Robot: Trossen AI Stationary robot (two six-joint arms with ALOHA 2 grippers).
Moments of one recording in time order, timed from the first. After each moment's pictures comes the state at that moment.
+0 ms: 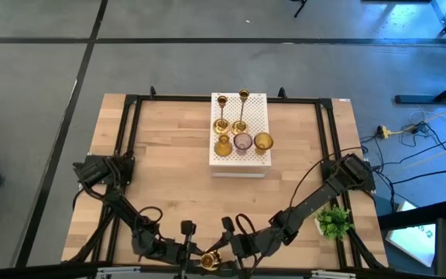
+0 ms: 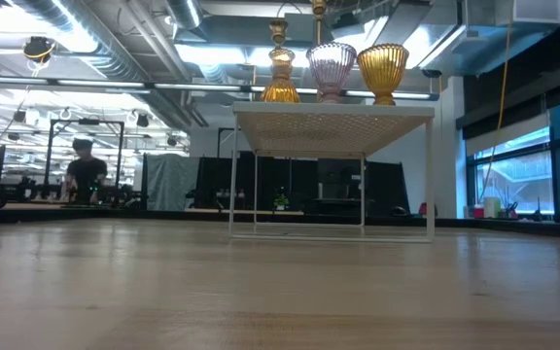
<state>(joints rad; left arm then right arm) -0.89 2.00 1.02 1.32 -0.77 0.20 0.68 2.01 1.37 0.52 0.32 0.23</state>
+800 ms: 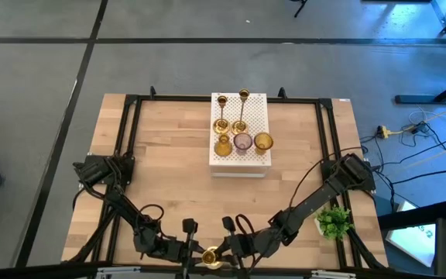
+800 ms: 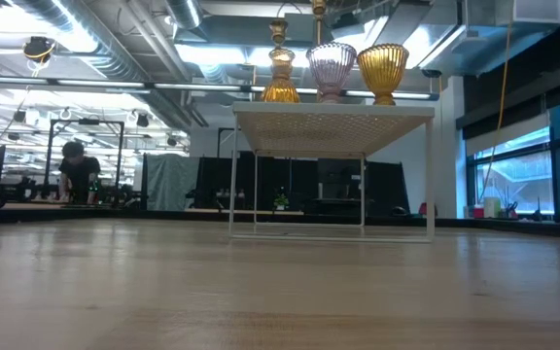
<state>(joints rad) -0.87 2.00 1.02 1.34 -0.75 0.19 0.68 2.01 1.37 0.48 0.34 0.25</state>
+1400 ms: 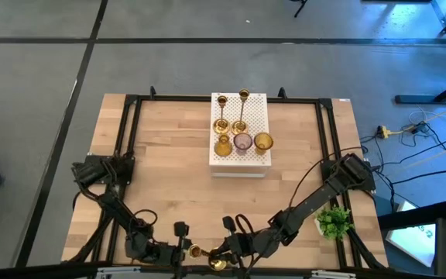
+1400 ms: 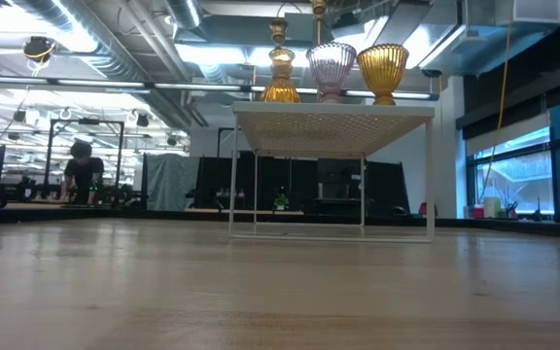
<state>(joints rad) -0.95 1.99 1.02 1.33 -0.86 0.25 0.68 2.01 1.37 0.45 0.33 0.30</state>
